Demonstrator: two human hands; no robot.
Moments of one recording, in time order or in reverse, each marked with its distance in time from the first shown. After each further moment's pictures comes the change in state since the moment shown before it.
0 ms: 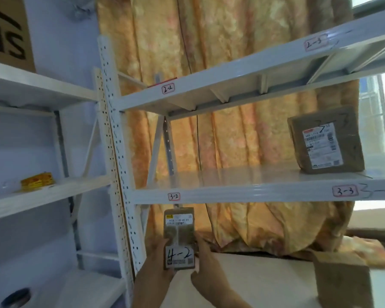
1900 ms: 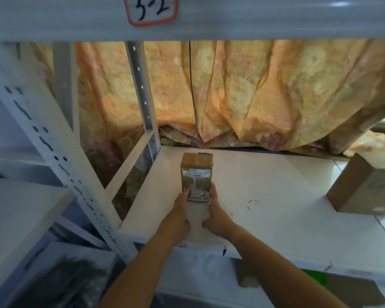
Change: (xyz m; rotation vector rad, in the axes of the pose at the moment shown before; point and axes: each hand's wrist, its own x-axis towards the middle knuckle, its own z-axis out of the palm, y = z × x) left_hand 0.066 -0.187 0.250 -0.114 -0.614 -0.131; right_hand 0.091 0.287 0.123 0.023 -0.143 0.574
